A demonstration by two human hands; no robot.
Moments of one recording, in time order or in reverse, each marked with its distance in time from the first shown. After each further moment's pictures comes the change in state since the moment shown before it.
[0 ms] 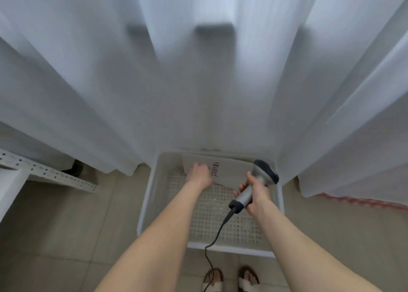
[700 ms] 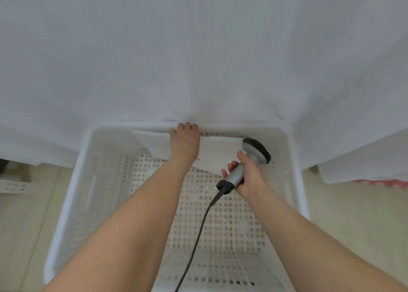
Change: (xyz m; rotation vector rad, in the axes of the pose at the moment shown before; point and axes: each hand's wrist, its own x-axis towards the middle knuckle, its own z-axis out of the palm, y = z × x) left_hand 0.283 0.000 0.175 0.572 0.369 0.164; right_hand 0.314 0.034 -0.028 0.067 -0.064 0.113
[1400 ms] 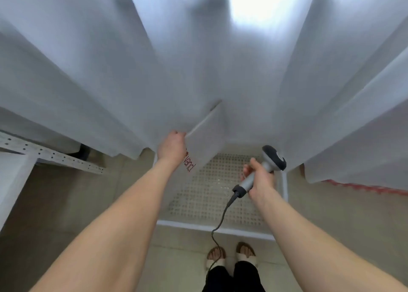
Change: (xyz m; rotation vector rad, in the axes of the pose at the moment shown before) left_hand -0.188 -0.156 -0.251 -0.397 0.041 -0.162; right_hand -0.293 0.000 0.053 -0.065 0.162 -0.165
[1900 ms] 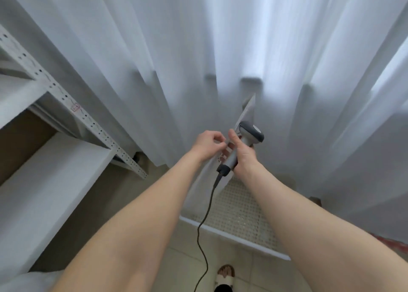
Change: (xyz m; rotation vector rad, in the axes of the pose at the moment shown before) left_hand -0.155 0.050 -0.203 -0.581 0.022 0.017; right_hand -0.247 -0.030 0.060 -0.079 -0.607 -0.109
